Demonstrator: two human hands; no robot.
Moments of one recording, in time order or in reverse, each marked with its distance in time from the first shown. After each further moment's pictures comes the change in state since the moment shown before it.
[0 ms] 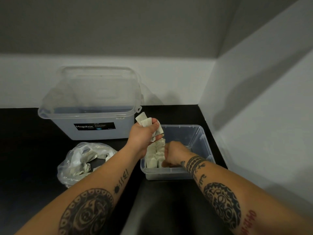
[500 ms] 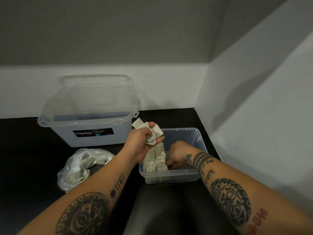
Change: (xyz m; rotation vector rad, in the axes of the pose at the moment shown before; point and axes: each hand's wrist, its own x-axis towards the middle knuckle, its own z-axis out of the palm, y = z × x) left_hand -0.016 0.008 -0.002 -0.220 -0.204 -0.033; right_hand -0.023 0.009 -0.029 0.300 -0.085 0.116
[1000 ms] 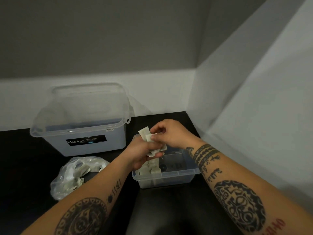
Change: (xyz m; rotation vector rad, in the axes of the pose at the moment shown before) left_hand -0.014 -0.008 0.012 0.379 -0.215 -0.095; right_hand -0.037 -0.020 -0.043 0.052 0.381 -0.596
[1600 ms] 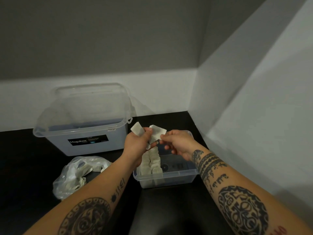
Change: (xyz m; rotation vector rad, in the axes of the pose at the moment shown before) left_hand 0.013 -0.003 0.000 -0.044 0.358 0.242; right_hand -0.015 0.026 0.016 0.730 0.017 0.487
